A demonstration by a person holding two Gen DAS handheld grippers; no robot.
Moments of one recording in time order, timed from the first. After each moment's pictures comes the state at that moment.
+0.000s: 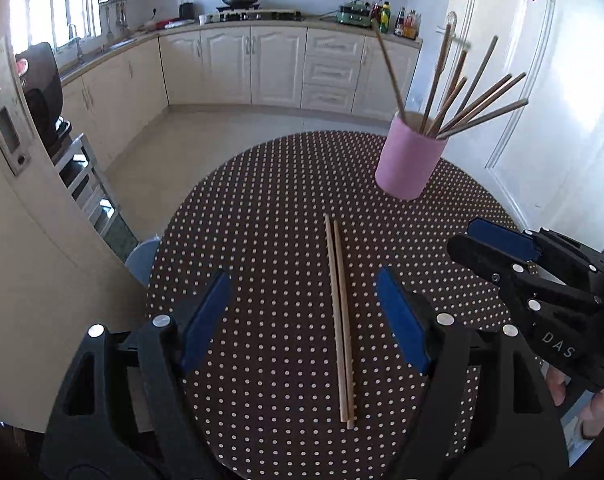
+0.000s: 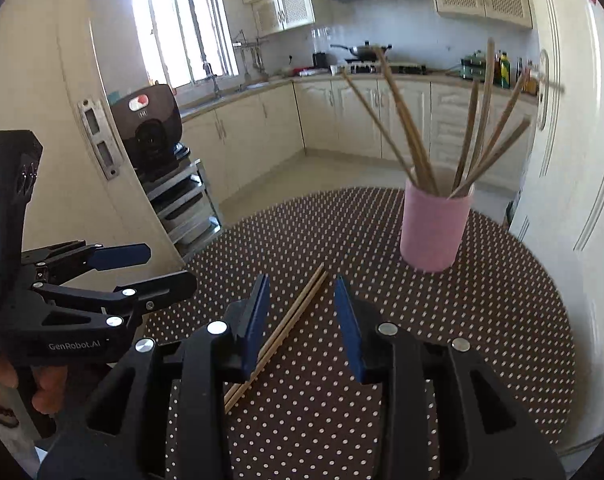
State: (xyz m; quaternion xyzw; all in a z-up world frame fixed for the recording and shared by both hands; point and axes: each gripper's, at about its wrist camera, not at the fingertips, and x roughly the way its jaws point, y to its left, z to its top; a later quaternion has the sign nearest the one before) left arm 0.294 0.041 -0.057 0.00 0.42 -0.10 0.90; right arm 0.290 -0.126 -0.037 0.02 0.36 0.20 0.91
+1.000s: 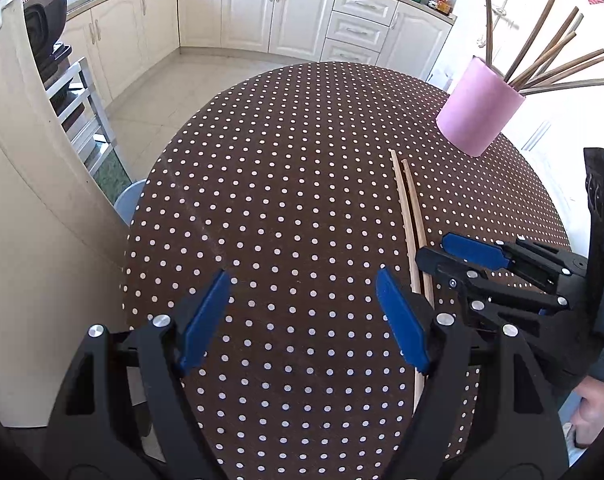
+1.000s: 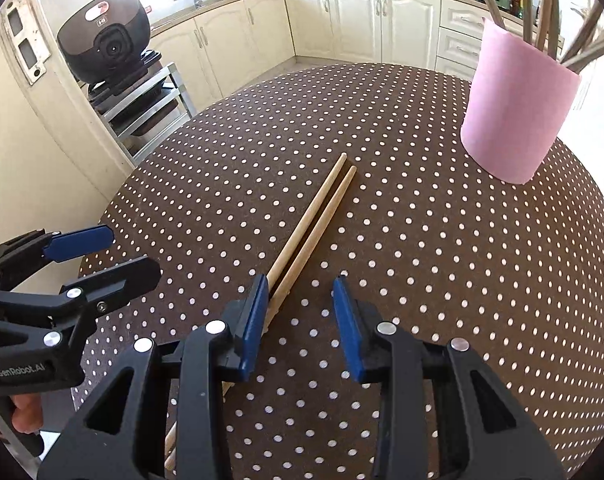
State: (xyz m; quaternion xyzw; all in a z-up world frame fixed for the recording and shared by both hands) left arm 0.330 0.080 -0.135 -0.04 0.48 -0.09 0.87; right arm 0.355 -0.061 -0.126 -0.02 0.48 0.19 0.86
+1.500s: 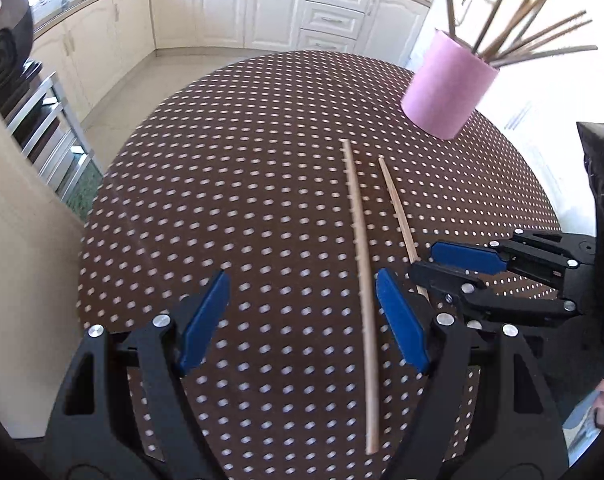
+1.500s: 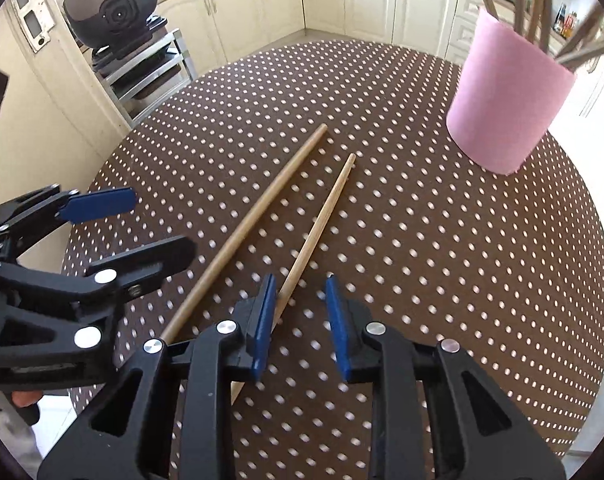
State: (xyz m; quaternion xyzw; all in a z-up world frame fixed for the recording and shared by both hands) left arm 0.341 0.035 -0.138 -0.01 0.49 -0.12 0.86; right arm 0.353 -0.091 -0.123 -0.06 0.53 0.20 0.82
